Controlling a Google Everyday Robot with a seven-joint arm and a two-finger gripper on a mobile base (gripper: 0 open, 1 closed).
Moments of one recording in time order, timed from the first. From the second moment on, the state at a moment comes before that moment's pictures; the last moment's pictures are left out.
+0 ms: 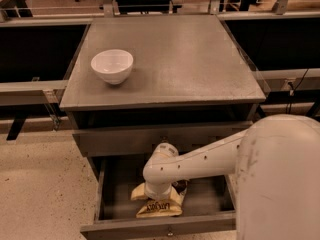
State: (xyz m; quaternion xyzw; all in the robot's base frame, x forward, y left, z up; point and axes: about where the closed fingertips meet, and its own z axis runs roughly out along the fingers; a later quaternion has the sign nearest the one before) arm 0.485 0.014 0.414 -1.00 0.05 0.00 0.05
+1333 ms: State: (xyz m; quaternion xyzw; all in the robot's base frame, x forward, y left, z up) arm 0.485 0.022 0.377 -1.00 -0.02 0.01 0.06
